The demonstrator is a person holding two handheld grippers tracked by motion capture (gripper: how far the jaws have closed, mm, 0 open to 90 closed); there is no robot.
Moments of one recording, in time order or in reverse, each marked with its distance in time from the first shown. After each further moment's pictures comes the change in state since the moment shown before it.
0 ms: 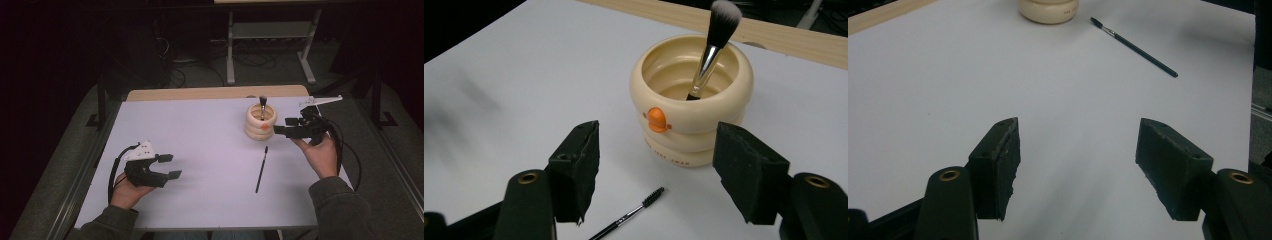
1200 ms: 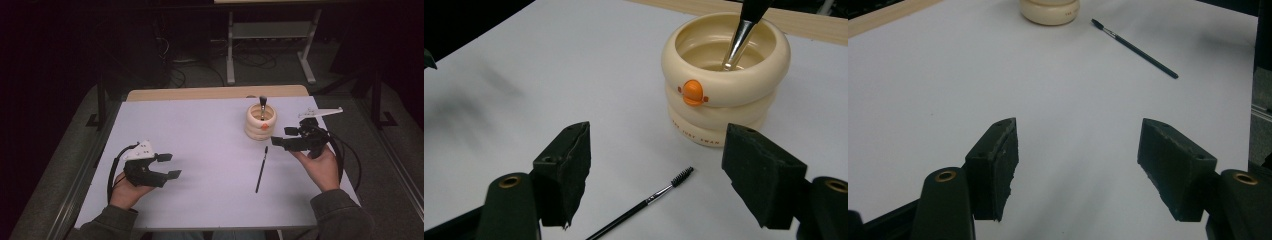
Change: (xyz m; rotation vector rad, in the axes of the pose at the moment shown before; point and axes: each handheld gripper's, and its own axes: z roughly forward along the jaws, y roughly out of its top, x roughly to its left) left arm 0.000 0.001 -0.003 0.002 0.005 -0.004; right arm 0.021 -0.022 -0.006 -0.010 0.024 -0.004
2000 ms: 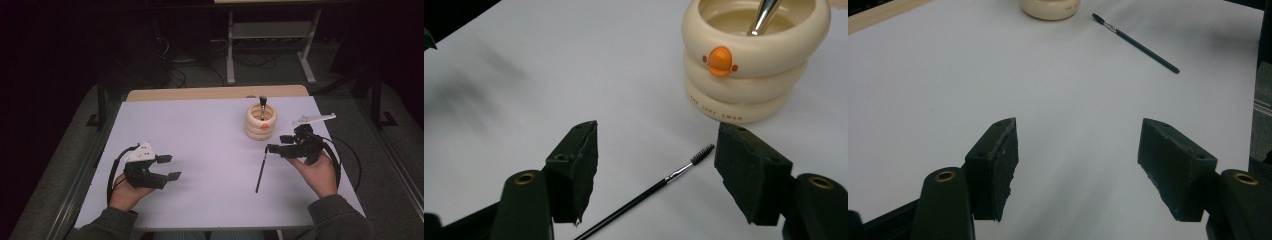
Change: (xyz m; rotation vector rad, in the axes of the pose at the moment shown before) left arm -0.004 -0.001 -0.001 0.020 0.012 0.008; right arm 0.016 -0.011 0.006 0.072 0.002 0.026
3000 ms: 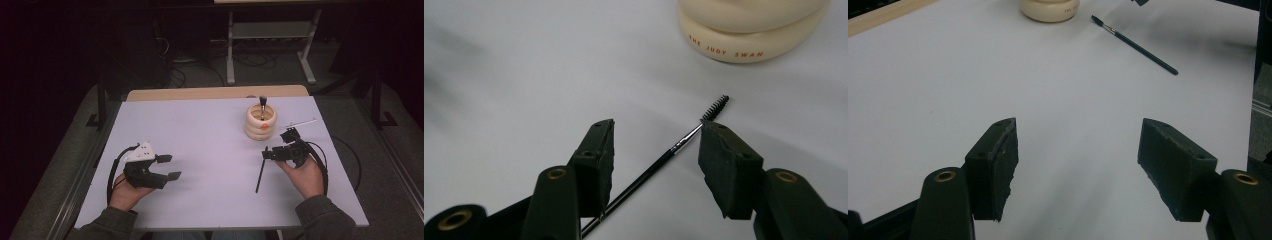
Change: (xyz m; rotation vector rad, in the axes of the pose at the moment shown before) left arm 0.000 0.001 -0.001 -0.002 -0.002 0.006; right arm 0.002 -0.010 0.040 0.164 -0.062 0.159
